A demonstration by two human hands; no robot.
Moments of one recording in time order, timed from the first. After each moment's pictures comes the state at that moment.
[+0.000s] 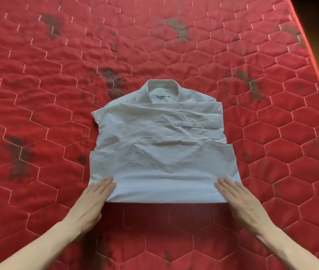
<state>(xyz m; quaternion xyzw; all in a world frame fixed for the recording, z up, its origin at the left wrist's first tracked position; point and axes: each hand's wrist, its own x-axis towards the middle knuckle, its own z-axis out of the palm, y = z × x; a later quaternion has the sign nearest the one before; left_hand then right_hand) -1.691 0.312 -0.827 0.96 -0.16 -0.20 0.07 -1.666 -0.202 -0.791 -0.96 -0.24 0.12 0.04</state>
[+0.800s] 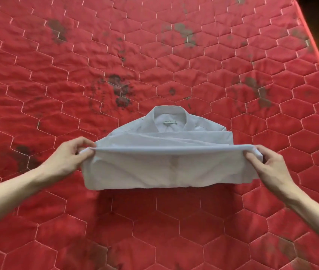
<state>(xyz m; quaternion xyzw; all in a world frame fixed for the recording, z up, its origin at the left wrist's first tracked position) -1.535 0.371 -0.709 0.87 0.12 -0.21 0.44 -1.537 -0.162 -0.693 -0.88 0.10 0.09 0.46</state>
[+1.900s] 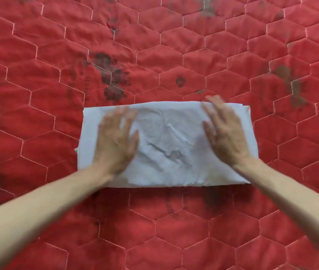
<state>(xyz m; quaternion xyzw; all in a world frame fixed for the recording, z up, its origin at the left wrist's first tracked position) -1.444 0.251 -0.819 0.98 -0.06 0.06 0.19 -1.391 -0.061 -0.810 -0.96 -0.21 -0.08 0.16</state>
